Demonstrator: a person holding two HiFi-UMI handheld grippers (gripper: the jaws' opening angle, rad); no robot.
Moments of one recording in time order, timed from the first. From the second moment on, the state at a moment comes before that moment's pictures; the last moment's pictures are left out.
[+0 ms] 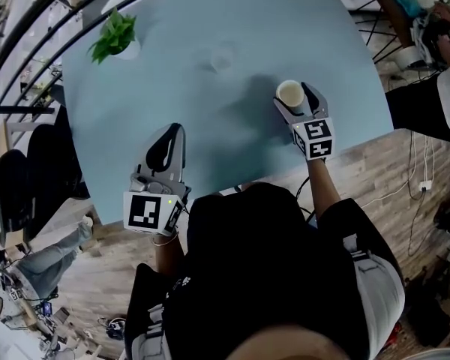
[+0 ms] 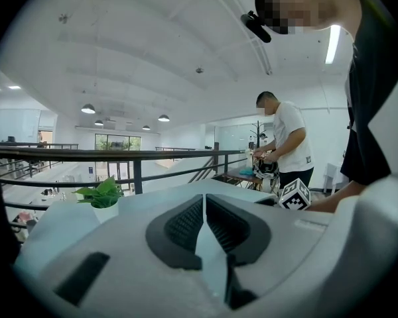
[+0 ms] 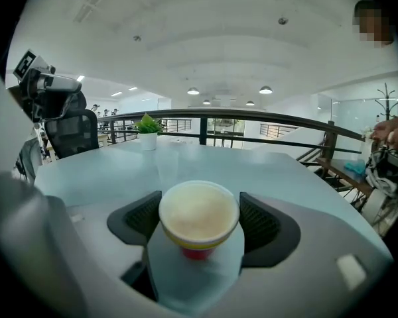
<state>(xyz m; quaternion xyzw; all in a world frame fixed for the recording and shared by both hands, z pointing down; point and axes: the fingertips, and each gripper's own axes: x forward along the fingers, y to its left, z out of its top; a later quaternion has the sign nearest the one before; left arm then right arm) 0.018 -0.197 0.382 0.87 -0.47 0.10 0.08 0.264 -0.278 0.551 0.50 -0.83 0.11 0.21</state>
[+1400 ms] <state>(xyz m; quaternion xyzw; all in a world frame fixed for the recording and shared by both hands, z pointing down) -0.064 -0.195 0.367 0.87 -0.48 0.10 0.08 0.138 -0.278 0.459 0.50 -0.86 0.09 0.03</state>
